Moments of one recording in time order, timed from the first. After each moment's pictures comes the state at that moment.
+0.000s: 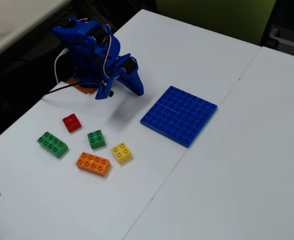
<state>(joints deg) 1.7 187.8 173.8 58.6 -4.0</state>
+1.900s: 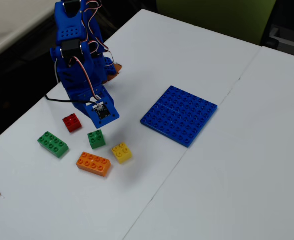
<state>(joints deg) 43.8 99.1 99.6 75.1 -111.8</state>
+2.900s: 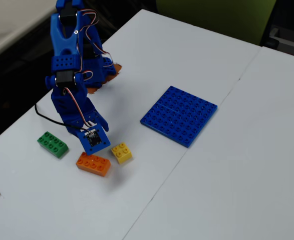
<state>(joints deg) 50.4 83.1 99.5 59.8 -116.8</state>
